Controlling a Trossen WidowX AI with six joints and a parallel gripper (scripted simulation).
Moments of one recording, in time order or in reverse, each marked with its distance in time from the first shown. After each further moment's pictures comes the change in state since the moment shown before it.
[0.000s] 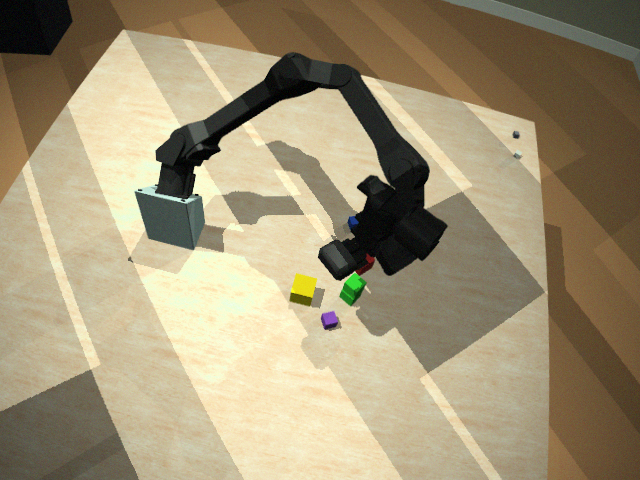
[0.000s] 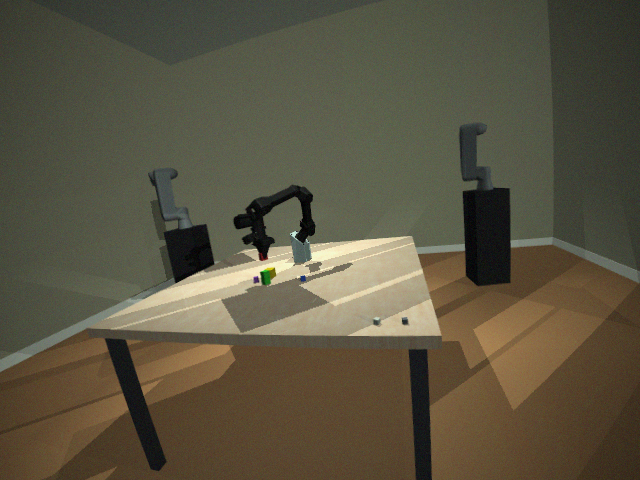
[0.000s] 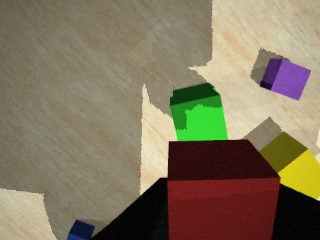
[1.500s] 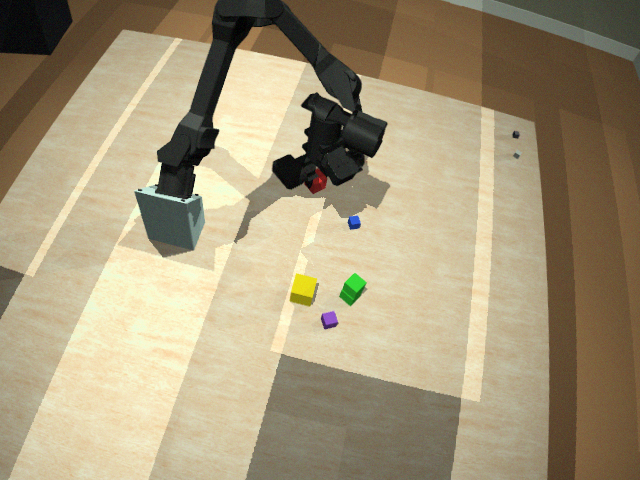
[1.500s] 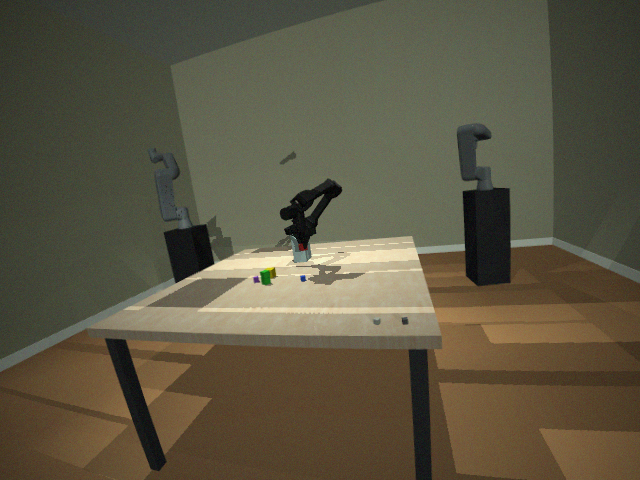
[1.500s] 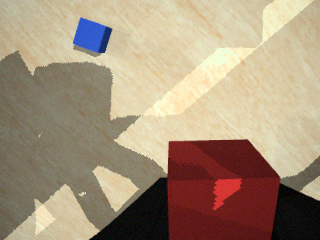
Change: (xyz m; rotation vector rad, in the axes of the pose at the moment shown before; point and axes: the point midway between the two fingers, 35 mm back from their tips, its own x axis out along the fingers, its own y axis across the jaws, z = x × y) arm -0.003 0.037 -0.196 0.005 0.011 0.000
